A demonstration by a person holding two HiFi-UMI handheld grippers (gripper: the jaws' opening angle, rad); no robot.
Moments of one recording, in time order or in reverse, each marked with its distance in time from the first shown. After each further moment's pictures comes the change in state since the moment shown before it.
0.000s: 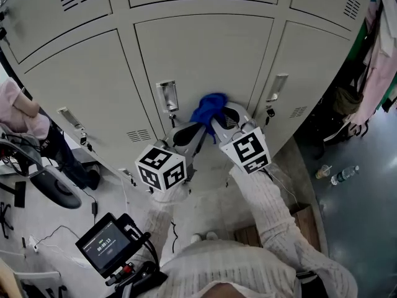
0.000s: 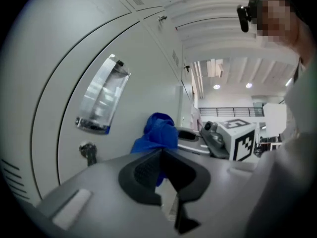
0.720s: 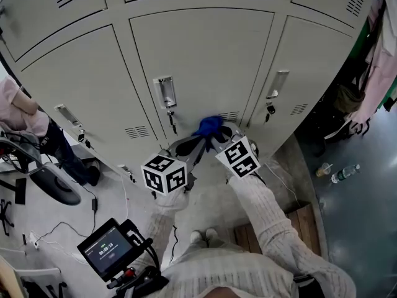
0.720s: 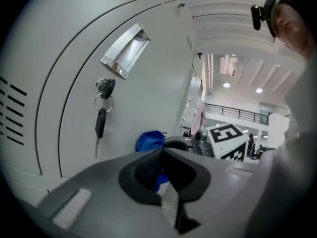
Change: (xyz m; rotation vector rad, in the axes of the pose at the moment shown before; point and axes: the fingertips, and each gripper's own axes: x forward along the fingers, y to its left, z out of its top) left arm -0.005 0.004 -0.075 -0.141 0.141 0.022; right arm 0.004 0.047 -0.116 0.076 0.277 0.108
